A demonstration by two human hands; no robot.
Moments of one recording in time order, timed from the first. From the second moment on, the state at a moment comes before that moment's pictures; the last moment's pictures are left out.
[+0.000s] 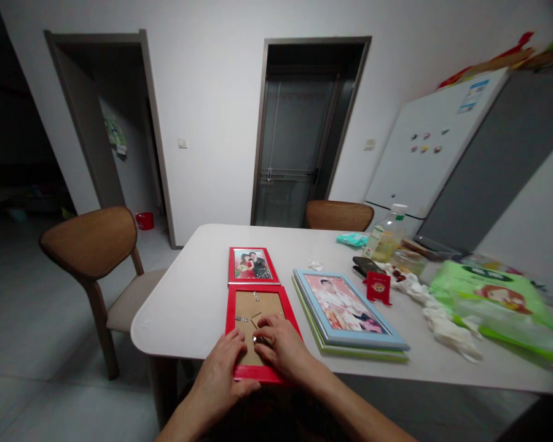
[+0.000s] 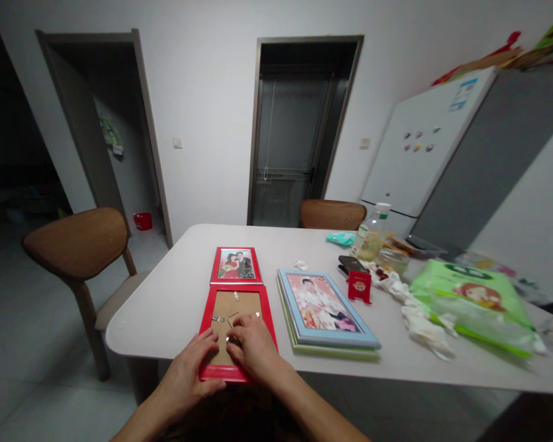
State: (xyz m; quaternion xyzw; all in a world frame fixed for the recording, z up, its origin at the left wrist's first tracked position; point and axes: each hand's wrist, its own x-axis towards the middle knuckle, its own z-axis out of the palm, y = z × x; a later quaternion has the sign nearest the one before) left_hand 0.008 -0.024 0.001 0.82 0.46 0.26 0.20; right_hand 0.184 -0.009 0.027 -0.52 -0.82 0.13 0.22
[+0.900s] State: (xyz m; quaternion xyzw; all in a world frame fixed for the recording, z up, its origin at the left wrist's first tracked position) left_hand 0.009 -0.024 0.004 0.81 0.46 0.27 0.23; right_hand 0.176 0.066 0.015 -0.64 -0.74 0.03 0.19
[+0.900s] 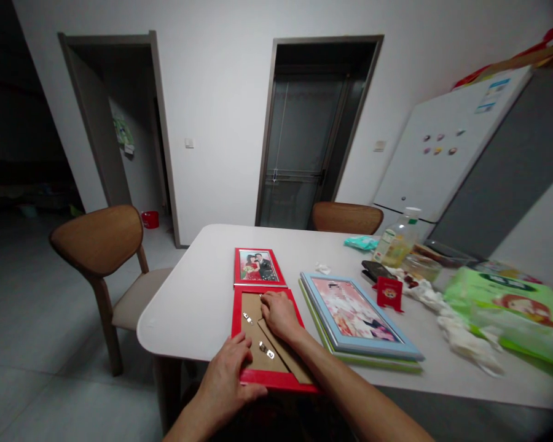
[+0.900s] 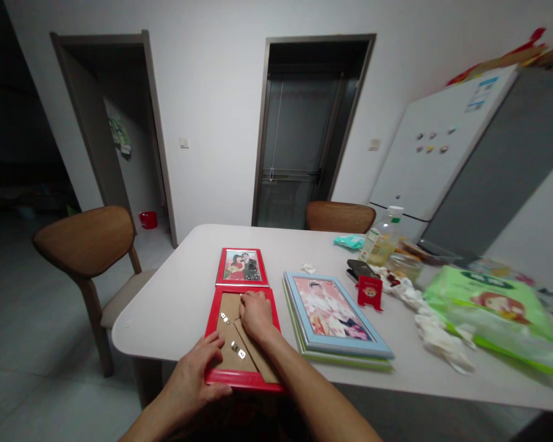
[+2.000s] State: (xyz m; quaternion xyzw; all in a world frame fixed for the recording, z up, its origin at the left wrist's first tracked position) left_hand 0.009 -0.029 0.009 0.78 0.47 0.30 0.29; right_hand 0.188 0.020 0.030 -0.61 -0.74 0.13 0.24
